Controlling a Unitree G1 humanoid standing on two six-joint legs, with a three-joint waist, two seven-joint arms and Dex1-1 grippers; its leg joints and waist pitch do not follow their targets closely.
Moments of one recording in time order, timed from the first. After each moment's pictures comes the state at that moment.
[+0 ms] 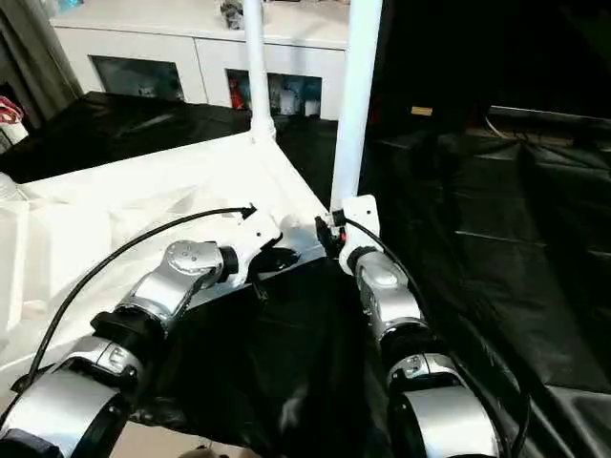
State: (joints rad) left arm -0.71 0.12 -0.24 0.83 0.12 0.04 -0.79; right arm -0.66 -0.07 -0.03 0.96 0.05 -0.11 0.29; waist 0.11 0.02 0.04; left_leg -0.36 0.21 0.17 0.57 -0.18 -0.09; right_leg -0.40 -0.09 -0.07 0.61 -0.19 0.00
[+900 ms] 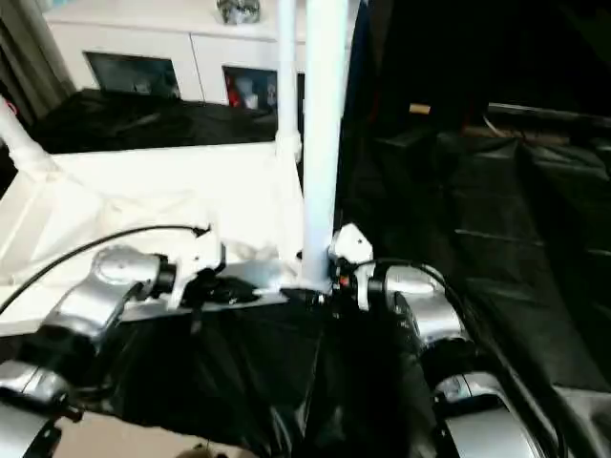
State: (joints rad) left arm -0.55 0.37 -0.25 0.59 0.00 0.01 -1.27; right arm -0.55 -0.26 0.13 0.79 0.12 -0.13 1.20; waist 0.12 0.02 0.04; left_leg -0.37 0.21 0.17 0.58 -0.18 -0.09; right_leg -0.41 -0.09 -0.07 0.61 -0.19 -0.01
